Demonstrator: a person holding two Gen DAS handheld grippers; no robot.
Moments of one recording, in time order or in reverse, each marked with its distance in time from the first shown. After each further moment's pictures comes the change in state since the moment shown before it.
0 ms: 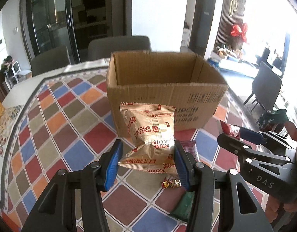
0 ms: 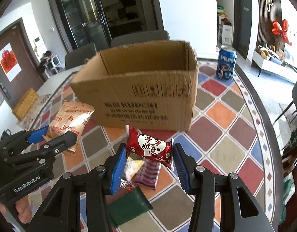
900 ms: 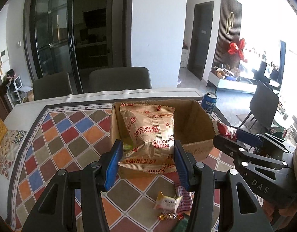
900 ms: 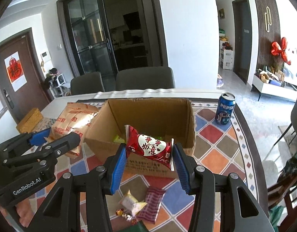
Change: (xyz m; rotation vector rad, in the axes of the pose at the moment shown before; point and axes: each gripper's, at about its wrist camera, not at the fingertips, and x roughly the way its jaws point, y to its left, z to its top) left arm -0.021 0.003 0.074 0.003 -0.148 -0.001; right arm -0.038 0.010 0.070 -0.041 -0.184 0.001
